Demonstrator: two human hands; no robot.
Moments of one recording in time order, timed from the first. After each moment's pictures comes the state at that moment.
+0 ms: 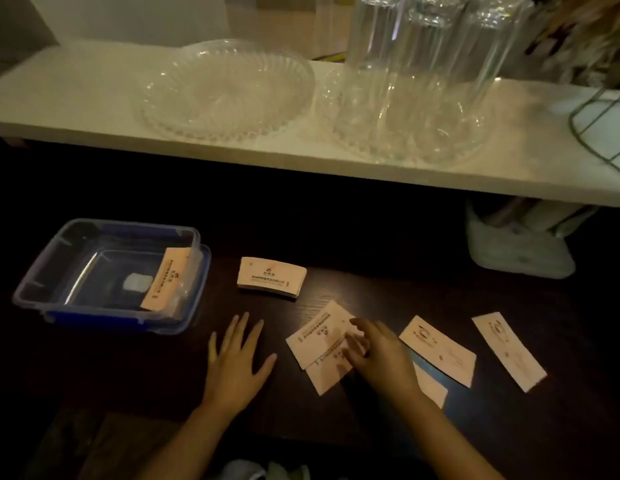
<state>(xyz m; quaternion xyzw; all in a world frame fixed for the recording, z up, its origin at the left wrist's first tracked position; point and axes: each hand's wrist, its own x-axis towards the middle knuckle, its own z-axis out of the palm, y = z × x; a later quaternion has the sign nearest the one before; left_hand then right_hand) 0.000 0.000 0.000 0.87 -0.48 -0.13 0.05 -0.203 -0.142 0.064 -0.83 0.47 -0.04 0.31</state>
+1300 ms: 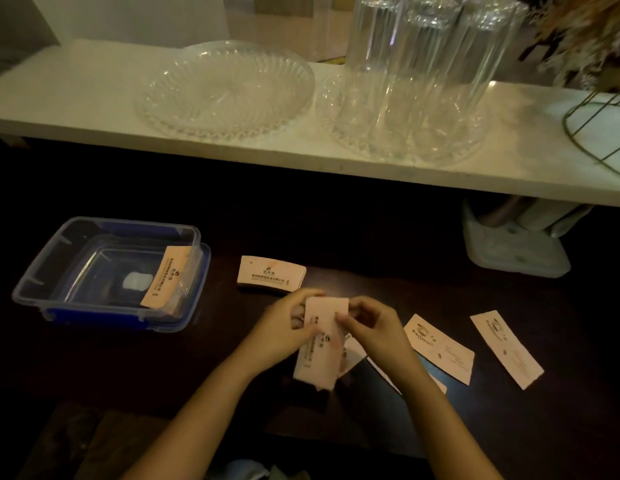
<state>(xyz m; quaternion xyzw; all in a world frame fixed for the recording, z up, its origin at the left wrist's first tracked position) -0.034 -0.064 0.118 0.69 -0.42 -0.43 0.39 -0.185 -0.146 0.119 -0.68 0.38 -0.20 0.59</state>
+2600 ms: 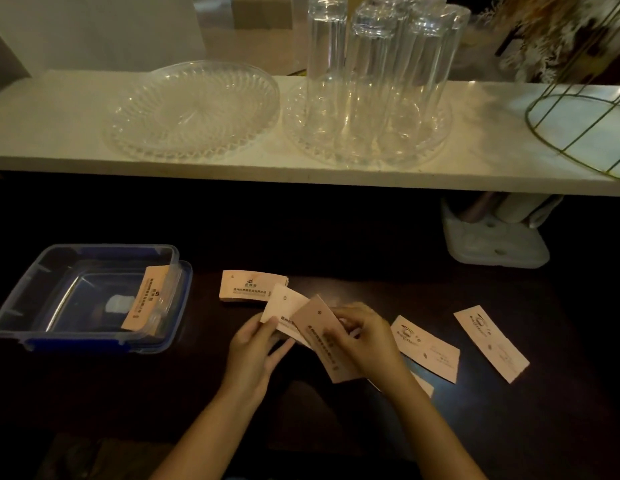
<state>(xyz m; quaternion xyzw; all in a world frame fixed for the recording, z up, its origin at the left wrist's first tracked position) -0.059 -0.063 0.112 0.59 -0.01 -0.48 0.65 -0.199 -0.149 0.124 -0.76 0.41 -0.19 0.46</state>
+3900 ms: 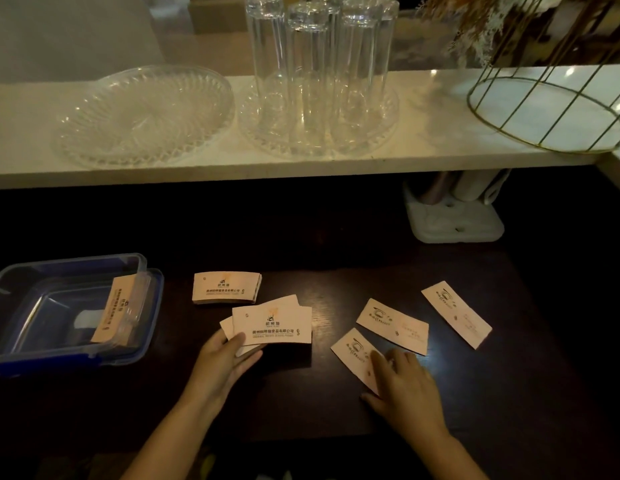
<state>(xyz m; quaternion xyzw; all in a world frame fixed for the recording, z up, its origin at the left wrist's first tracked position) -0.051 -0.046 0.100 0.65 -0.05 -0.51 0.55 -0.310 -0.117 0.036 -0.85 0.51 0.04 0.13</state>
